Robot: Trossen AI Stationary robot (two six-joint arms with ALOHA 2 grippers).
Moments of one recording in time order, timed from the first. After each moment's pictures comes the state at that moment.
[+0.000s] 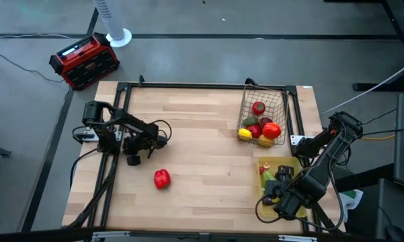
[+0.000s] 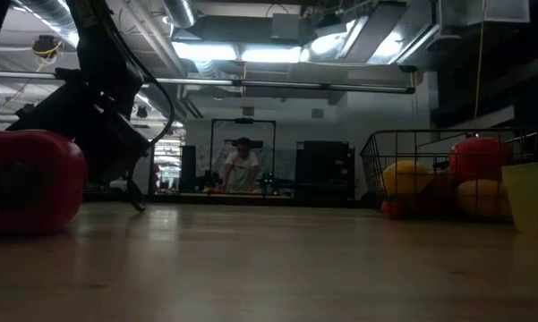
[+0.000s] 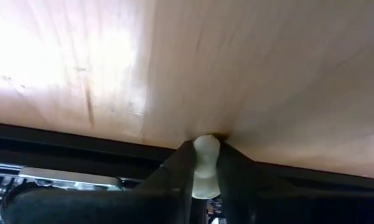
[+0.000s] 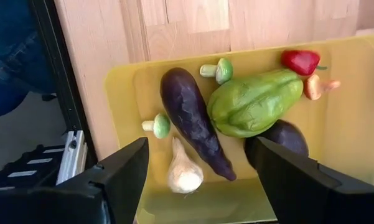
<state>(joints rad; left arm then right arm) 0.09 1.77 0.64 -1.19 0.04 -0.17 0.90 1.53 1.36 -1.31 -0.01 1.01</state>
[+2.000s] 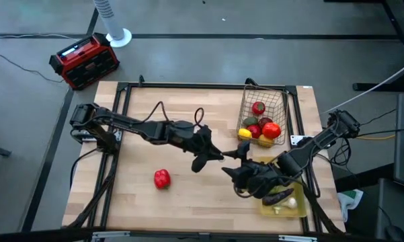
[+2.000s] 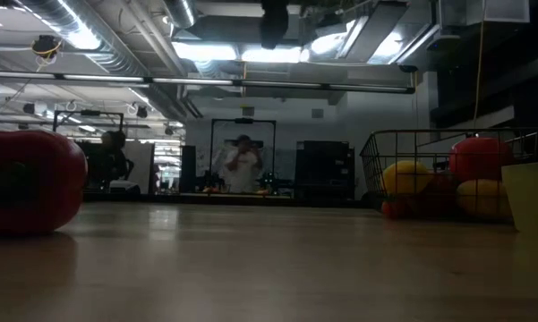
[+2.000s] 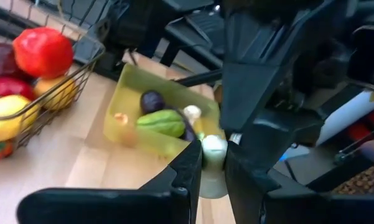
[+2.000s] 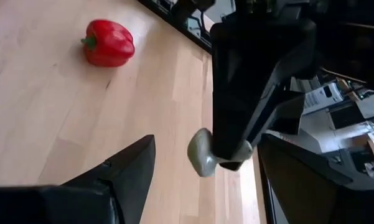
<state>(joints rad) -0.11 1.64 1.20 0.17 0.12 -0.52 0.61 1.53 1.36 -0.60 0.81 -0.16</state>
